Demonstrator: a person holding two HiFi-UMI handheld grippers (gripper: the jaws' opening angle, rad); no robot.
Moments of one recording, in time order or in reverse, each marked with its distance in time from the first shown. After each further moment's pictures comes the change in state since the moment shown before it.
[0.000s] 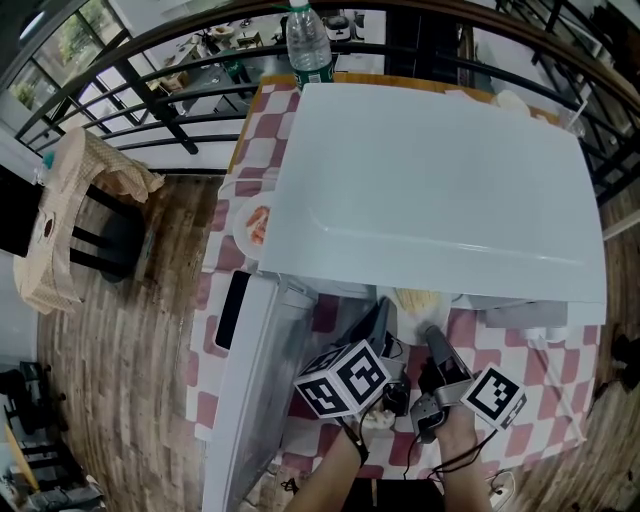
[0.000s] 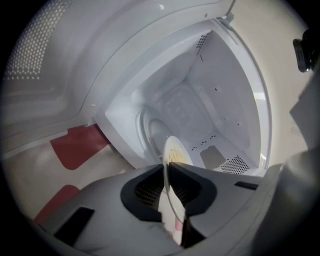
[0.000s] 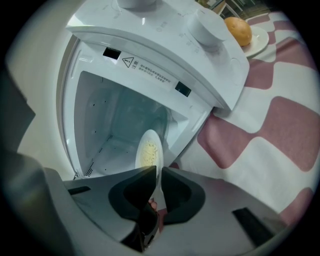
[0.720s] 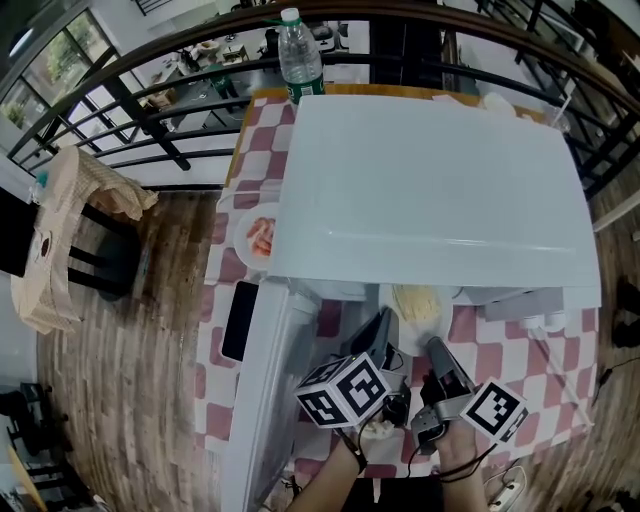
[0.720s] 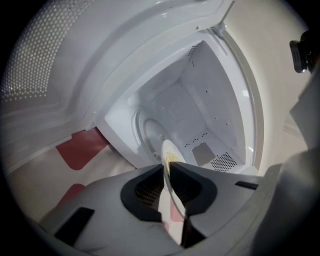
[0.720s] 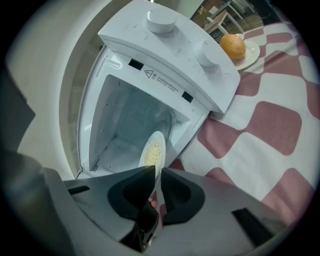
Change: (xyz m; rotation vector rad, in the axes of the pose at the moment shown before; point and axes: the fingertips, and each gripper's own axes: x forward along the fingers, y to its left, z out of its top) left arm -0.021 -0.011 -0.001 0.031 0.042 -0.061; right arm -0.021 0.027 -0.010 -0.057 -0.072 0.072
